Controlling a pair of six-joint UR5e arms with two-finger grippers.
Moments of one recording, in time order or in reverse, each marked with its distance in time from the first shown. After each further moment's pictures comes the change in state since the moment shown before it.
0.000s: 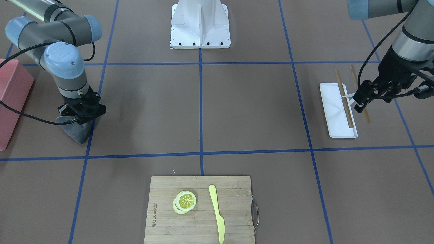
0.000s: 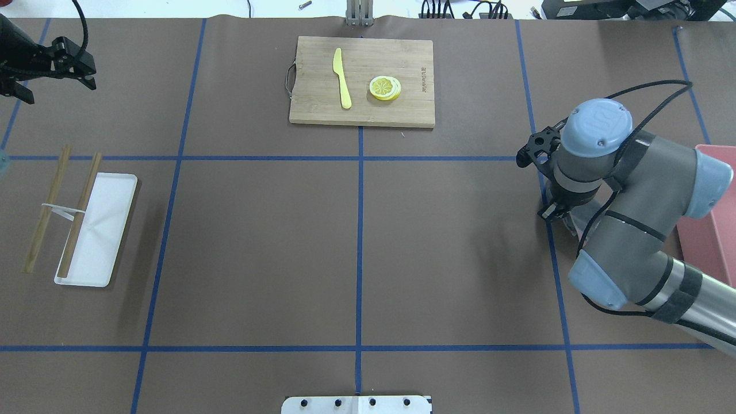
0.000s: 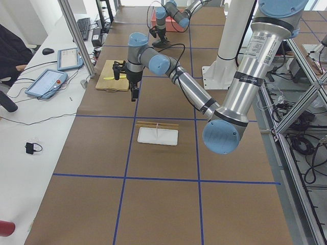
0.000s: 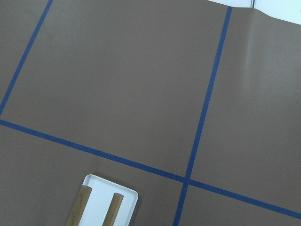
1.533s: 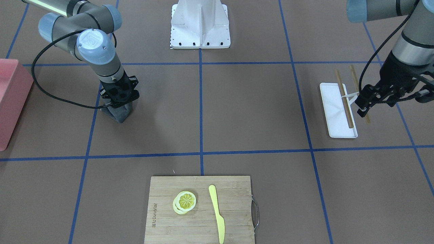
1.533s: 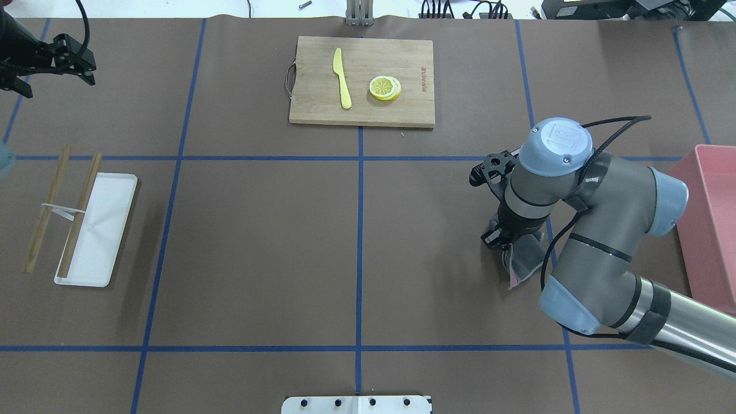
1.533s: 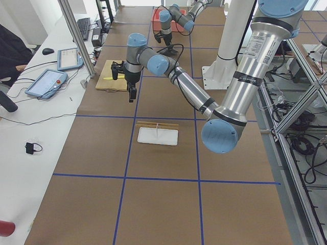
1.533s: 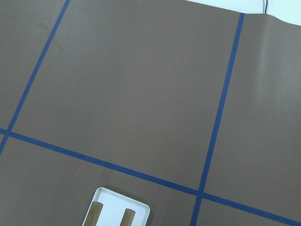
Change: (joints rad) left arm 0.001 -0.014 0.011 -0.002 0.035 0.008; right arm -0.054 0.042 0.012 0.070 0.172 0.202
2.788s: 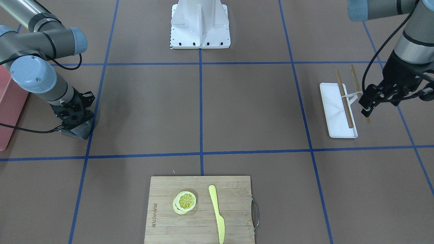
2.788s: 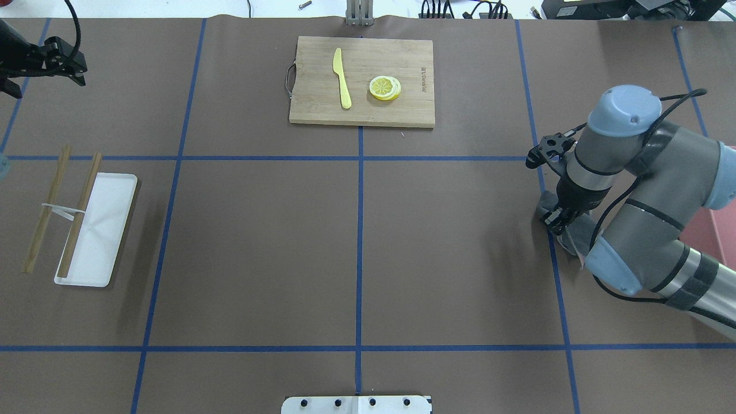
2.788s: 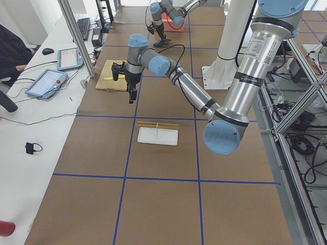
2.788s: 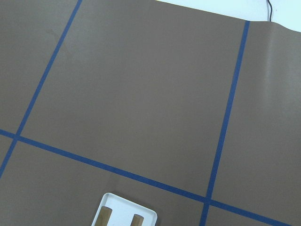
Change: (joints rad) left arm 0.001 0.032 -0.001 -0.017 0.050 -0.006; right arm 0.101 -0.090 -0.037 0.003 0.115 -0.214
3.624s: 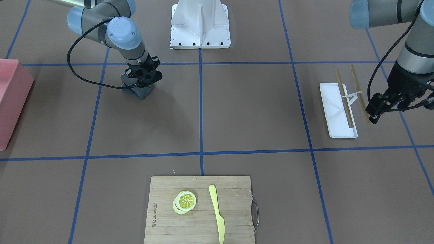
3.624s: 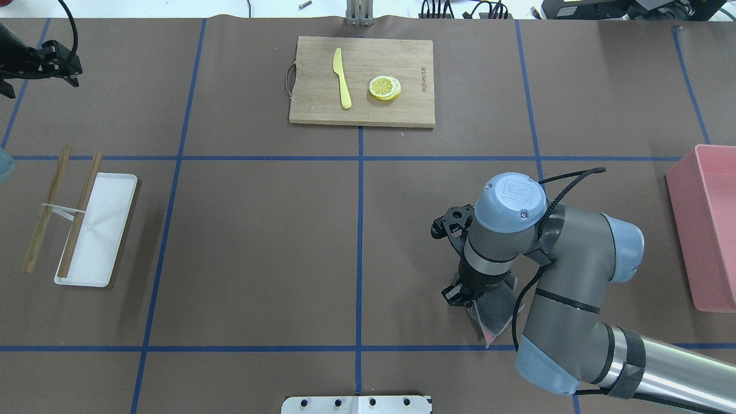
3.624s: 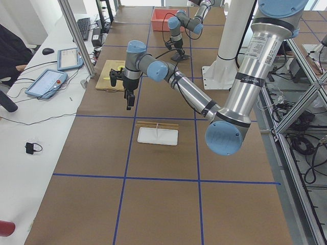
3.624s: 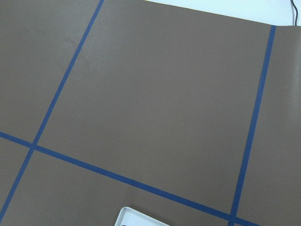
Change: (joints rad) left arm 0.001 0.004 0.035 -0.010 0.036 0.007; right arm -0.287 0.128 0.085 0.002 -0.080 0.426
